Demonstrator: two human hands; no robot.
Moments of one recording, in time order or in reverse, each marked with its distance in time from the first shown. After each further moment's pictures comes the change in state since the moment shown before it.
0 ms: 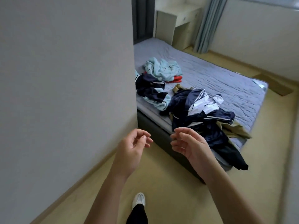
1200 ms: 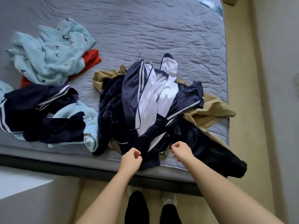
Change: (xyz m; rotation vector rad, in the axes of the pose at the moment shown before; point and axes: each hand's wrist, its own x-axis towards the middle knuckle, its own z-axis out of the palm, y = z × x) left_hand 0.510 -0.319 0.435 0.693 -0.724 -0.533; right_hand 0.515 0.144 -0.423 -0.397 0.647 0.744
